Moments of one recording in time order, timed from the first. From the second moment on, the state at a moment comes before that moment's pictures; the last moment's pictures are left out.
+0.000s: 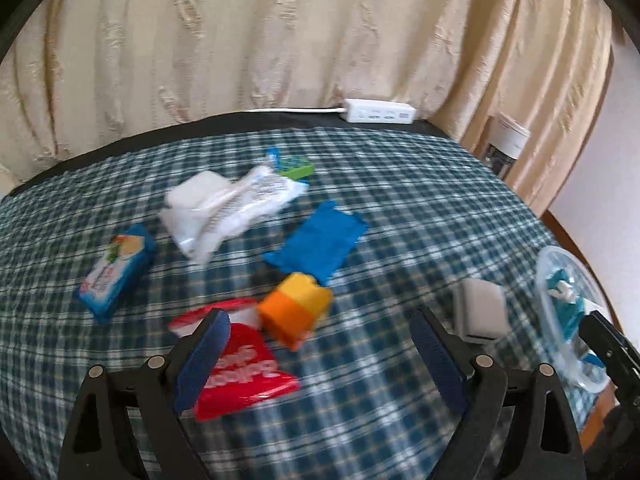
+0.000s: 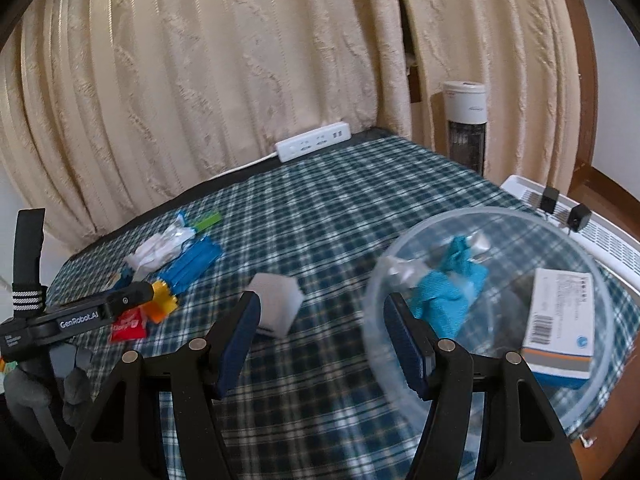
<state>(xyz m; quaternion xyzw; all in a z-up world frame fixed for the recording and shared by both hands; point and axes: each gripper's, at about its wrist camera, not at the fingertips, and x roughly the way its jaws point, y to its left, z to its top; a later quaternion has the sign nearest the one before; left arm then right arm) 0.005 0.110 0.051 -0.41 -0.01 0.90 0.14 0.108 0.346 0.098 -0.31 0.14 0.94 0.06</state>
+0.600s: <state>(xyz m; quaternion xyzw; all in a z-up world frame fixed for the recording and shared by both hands) -0.010 0.070 0.023 -0.44 -0.03 0.89 0.09 0.082 0.308 0.076 -0.35 0.13 0.93 0.01</state>
